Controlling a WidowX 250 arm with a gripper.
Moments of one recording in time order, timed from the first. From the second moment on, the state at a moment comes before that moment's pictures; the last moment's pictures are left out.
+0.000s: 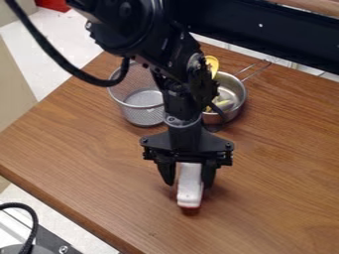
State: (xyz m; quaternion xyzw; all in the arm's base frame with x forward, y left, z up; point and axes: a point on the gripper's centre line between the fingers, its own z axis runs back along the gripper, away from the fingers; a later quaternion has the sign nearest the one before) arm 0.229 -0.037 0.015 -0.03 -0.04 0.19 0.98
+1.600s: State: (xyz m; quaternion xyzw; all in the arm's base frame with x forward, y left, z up) arm 0.291 -0.033 0.107 -0.10 -0.09 0.33 0.93
